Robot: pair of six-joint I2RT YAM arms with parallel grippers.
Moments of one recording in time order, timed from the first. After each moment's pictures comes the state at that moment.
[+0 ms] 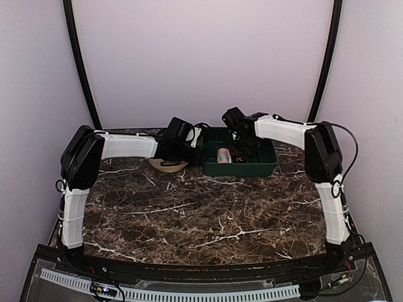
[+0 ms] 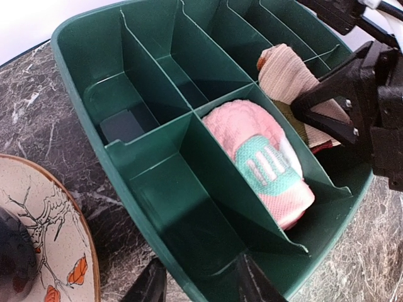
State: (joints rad) left arm -0.68 2.16 1.61 -0.15 0.13 -0.19; right arm 0.61 2.25 1.92 -0.80 0.35 0.35
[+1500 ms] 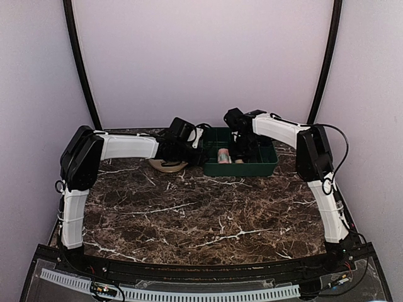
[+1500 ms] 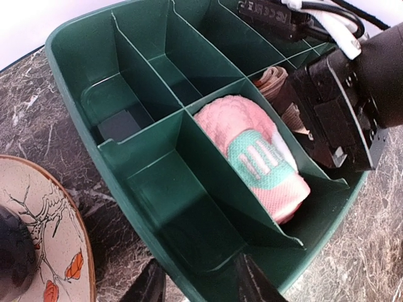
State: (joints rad) left arm -0.70 2.15 1.61 -0.16 0.10 -0.17; right arm 0.56 2.41 2.14 -1.00 0.16 0.50
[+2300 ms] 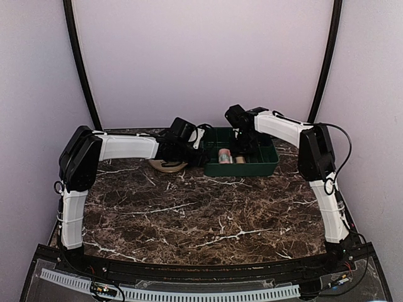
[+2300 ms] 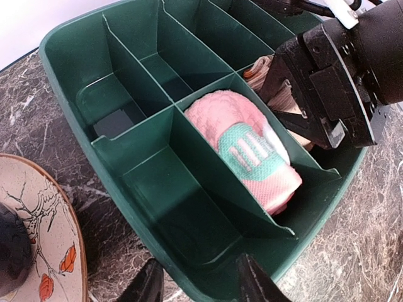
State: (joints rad) left arm -0.72 2.13 1.60 -0.19 0.10 -0.17; right arm 0.56 2.38 2.14 -1.00 0.18 0.50
